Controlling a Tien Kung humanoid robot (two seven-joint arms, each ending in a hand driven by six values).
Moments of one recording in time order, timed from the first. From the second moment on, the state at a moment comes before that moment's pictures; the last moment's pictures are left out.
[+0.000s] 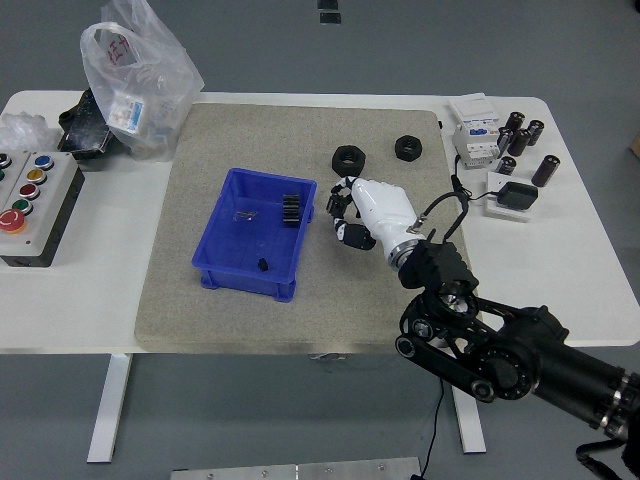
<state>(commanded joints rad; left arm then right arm) -0.04 0.12 -1.72 -0.18 1.62 0.03 0.29 0.67 -0.11 0.50 1.20 -1.94 -0.39 -0.49</state>
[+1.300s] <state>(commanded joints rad) -0.02 0.11 -1.75 -0.18 1.63 0.03 0.29 0.47 -0.13 0.86 1.29 -1.58 -0.45 -0.11</state>
